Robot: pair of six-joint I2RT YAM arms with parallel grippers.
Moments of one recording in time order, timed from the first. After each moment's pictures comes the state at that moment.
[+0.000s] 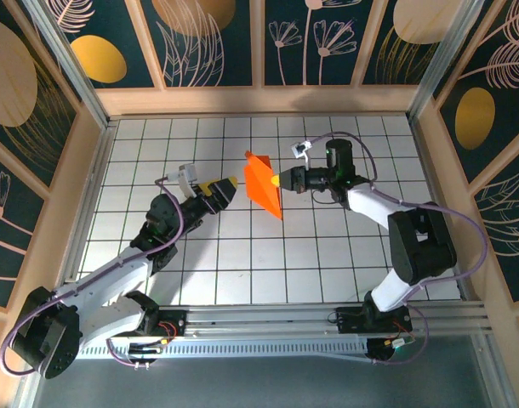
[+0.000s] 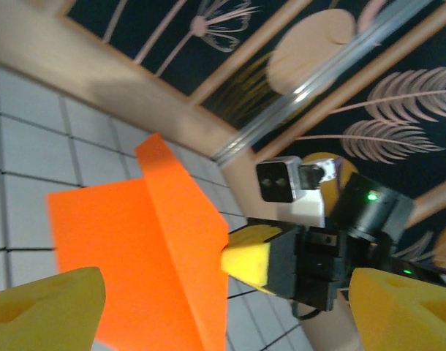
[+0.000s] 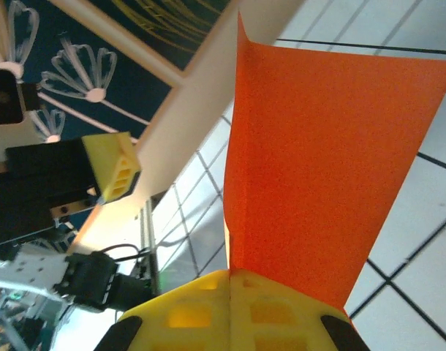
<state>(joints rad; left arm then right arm) -0.58 1.04 0.48 0.58 0.17 -0.86 0.35 1.61 0.93 0.25 -1.09 0.45</state>
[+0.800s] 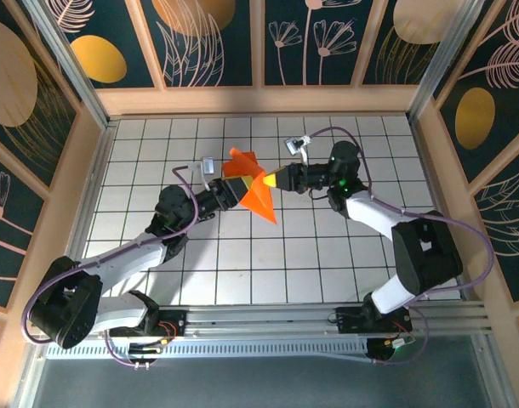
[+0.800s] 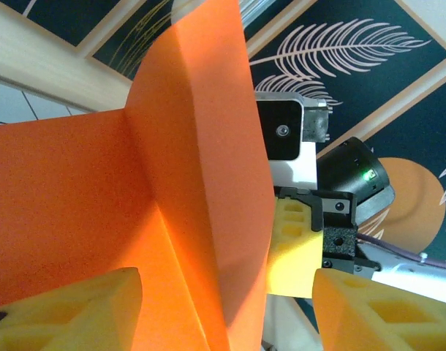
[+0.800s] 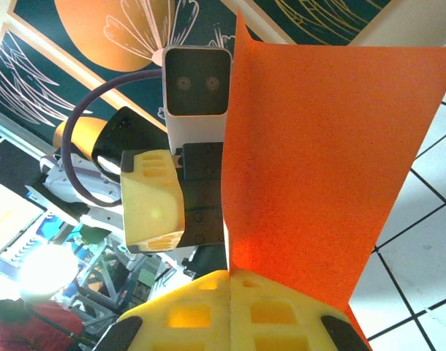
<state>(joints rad) -0.58 1.25 0.55 0.82 0.43 -0.96 0.41 1.56 0.87 0.80 -1.28 0.93</state>
